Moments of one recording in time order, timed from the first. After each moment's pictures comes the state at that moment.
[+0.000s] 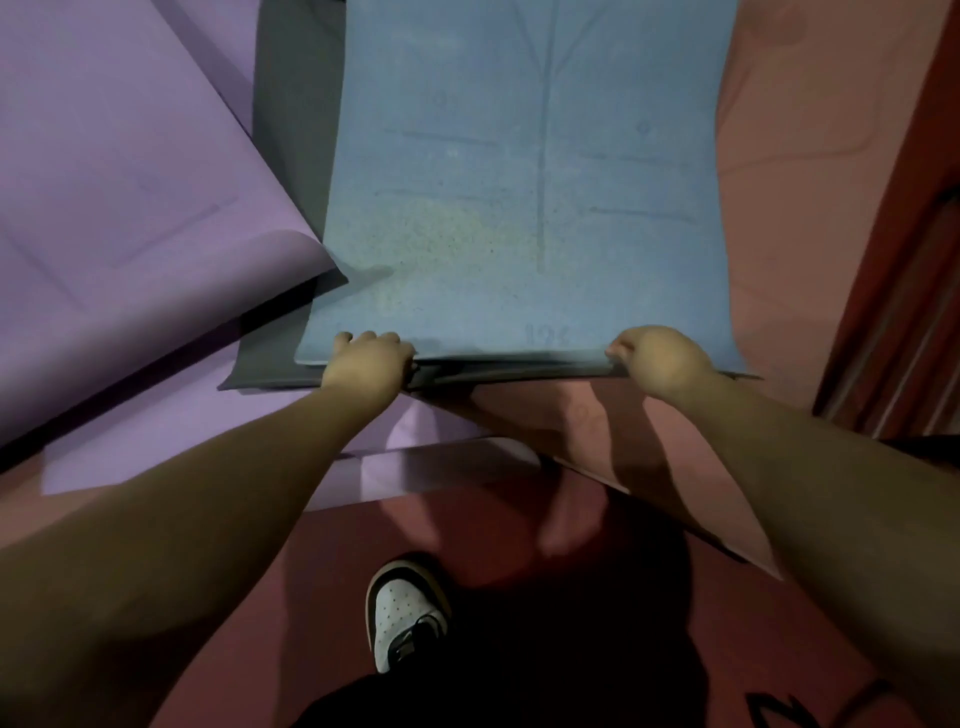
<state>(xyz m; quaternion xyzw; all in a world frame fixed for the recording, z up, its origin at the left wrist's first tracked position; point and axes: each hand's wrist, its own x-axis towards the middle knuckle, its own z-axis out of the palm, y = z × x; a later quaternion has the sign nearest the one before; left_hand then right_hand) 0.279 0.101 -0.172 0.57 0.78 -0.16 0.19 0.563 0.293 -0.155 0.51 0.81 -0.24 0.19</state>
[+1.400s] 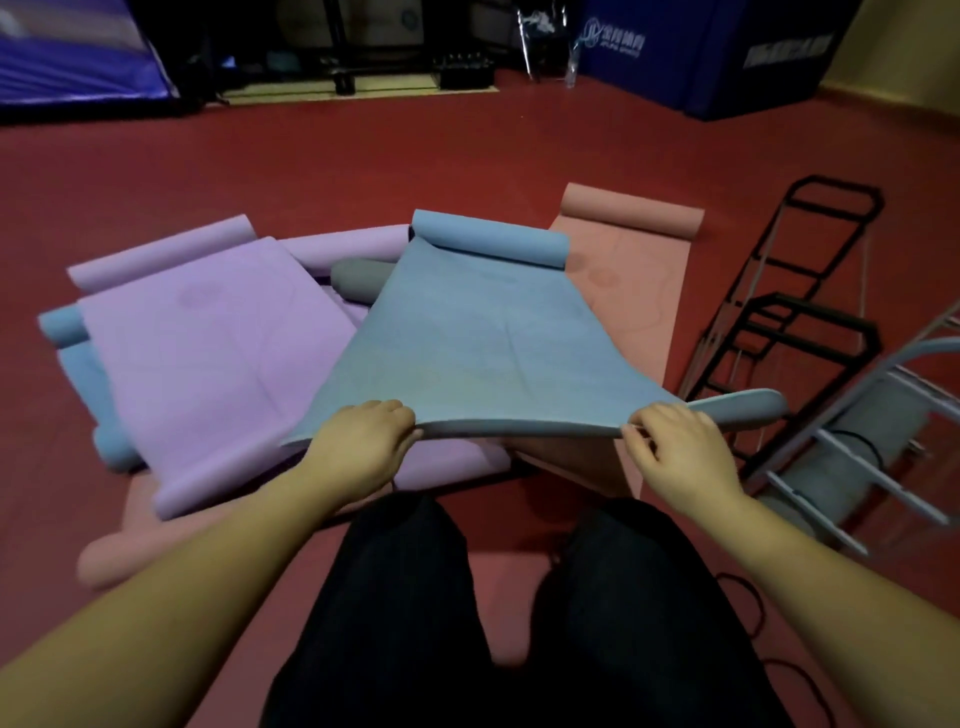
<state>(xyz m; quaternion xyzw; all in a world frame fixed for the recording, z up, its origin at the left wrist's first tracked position) 0.418 -0.221 0.276 0.71 0.70 0.09 -0.05 0.764 -0.063 0.264 0.40 0.89 0.00 -0.22</state>
